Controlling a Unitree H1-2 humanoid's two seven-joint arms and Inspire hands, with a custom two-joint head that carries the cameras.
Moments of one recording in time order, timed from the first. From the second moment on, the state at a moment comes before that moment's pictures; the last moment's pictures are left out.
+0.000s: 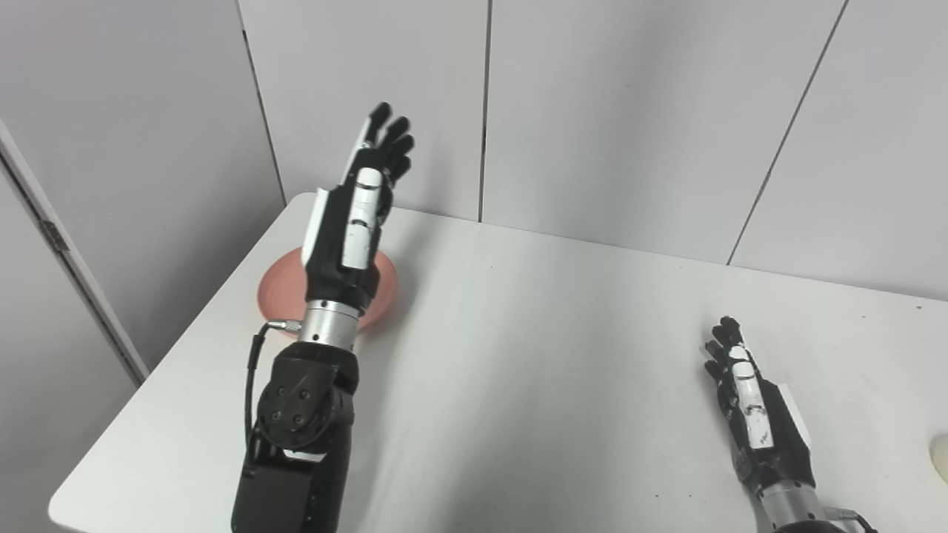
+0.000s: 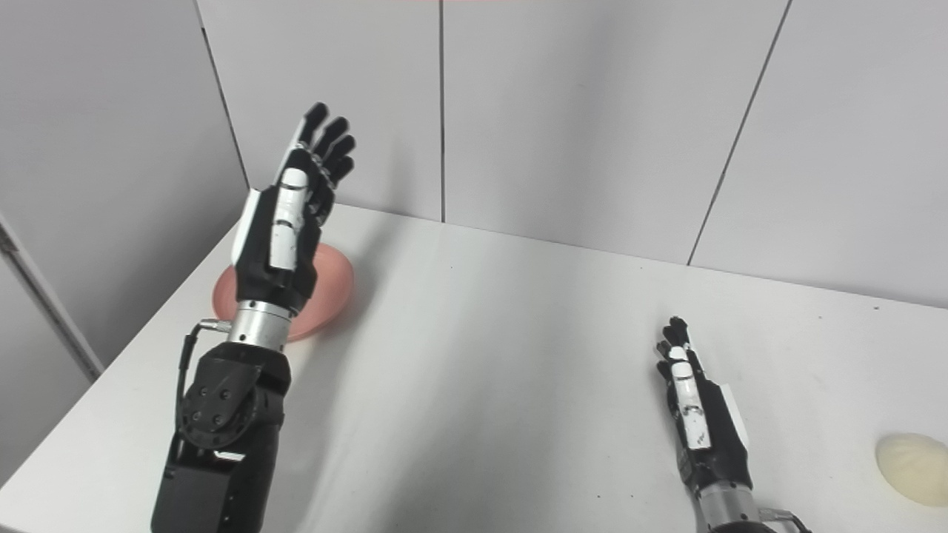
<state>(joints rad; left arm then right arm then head) -0.33 0.05 0.20 -0.30 -0.06 0.10 0.04 -0.28 -0.13 0.00 0.20 0.10 0.01 0.16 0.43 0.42</state>
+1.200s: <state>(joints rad) -0.35 0.20 0.46 0.10 -0.26 -0.06 0.12 -0.28 -0.14 0.00 0.18 0.10 0.02 0.17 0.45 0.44</state>
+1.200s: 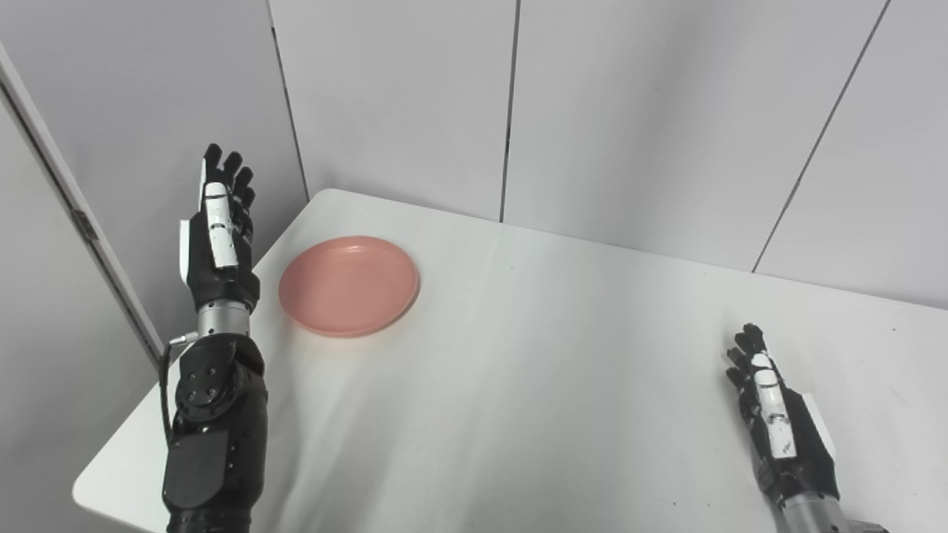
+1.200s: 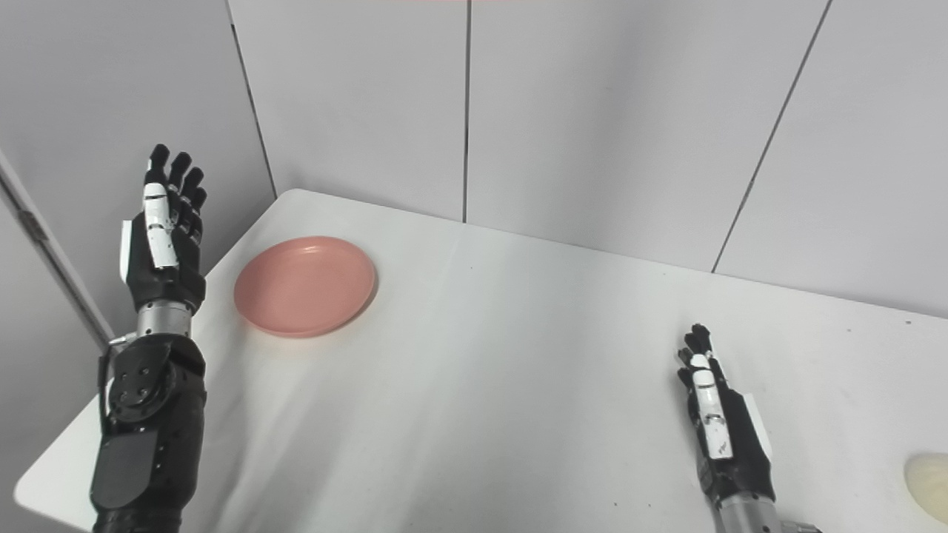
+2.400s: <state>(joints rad) -0.37 0.23 0.48 0.36 -0.39 -0.04 0.13 -0.27 -0.14 -0.01 0.16 0.10 0.05 0.17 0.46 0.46</state>
